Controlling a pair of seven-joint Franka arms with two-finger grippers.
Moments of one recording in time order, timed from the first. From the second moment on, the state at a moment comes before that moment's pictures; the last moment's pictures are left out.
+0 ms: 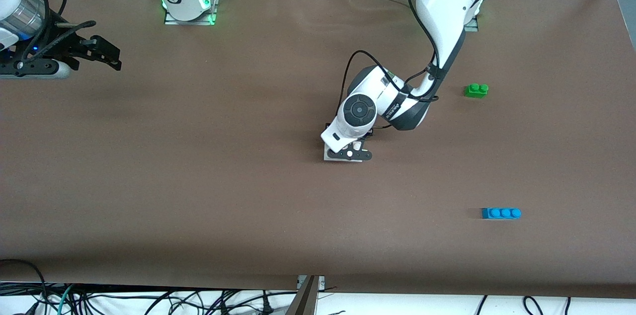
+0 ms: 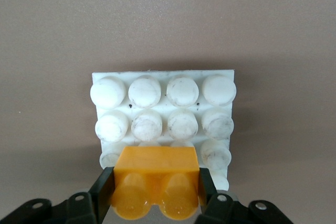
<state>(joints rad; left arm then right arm) -0.49 0.79 -0.18 -1.42 -0.01 2.06 -0.58 0.04 -0.06 0.06 -1.69 0.01 1.57 0.10</state>
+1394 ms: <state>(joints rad) -0.50 0.80 -0.18 -1.41 -0.01 2.06 -0.60 0.04 -0.06 0.06 -1.70 0.01 1.57 0.10</state>
